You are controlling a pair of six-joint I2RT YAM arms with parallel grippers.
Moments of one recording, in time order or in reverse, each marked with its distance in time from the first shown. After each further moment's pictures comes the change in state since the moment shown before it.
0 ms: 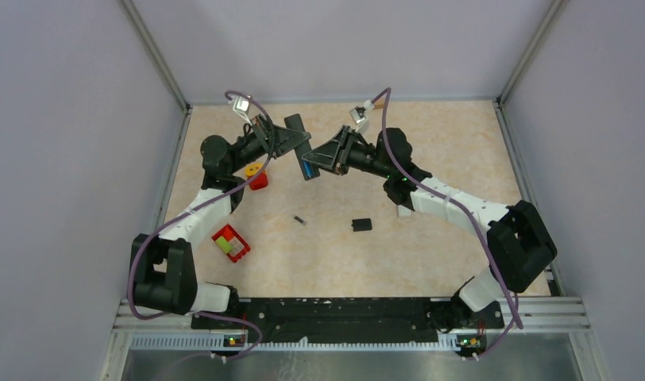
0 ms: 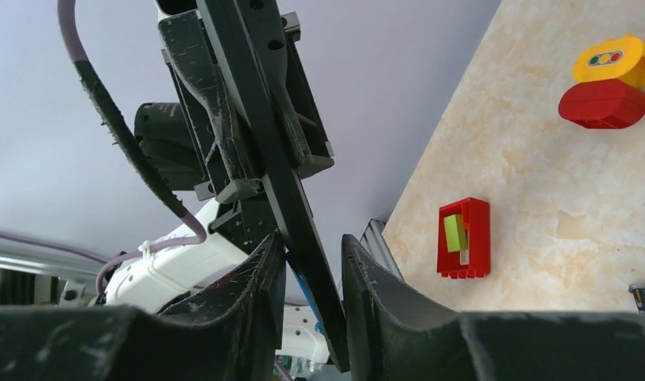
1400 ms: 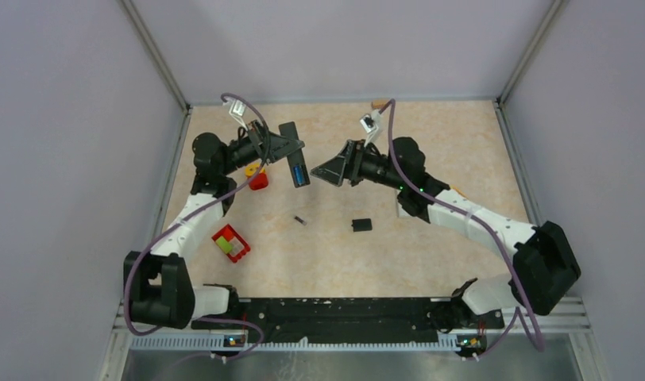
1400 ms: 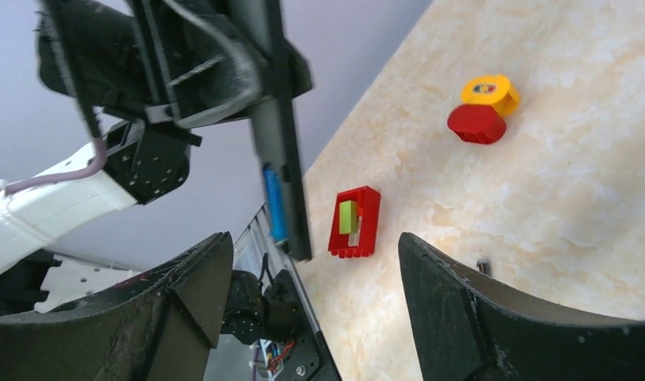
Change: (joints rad) left arm 0.045 -0.069 0.002 -0.223 0.080 0.163; right arm 0.008 -0.140 -0.087 -0.164 0.062 -0.391
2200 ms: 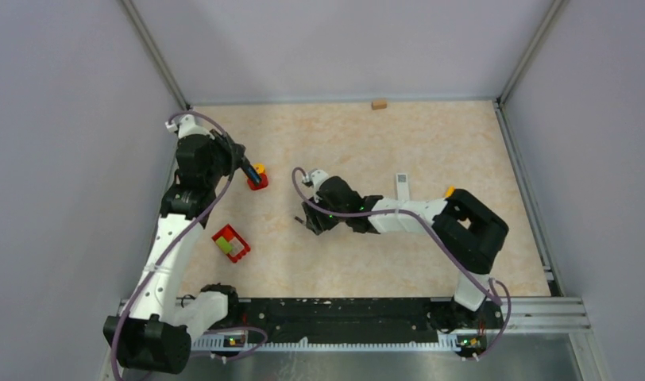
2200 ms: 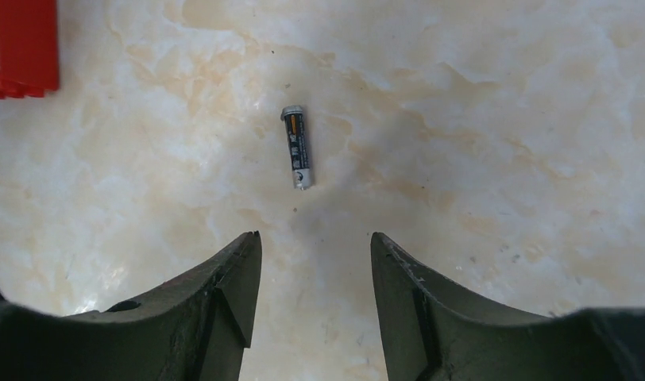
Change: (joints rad) left arm 0.045 -0.274 0.153 -0.980 -0.935 0.449; right arm 0.238 0.352 0.042 -0.280 0.372 -0.507
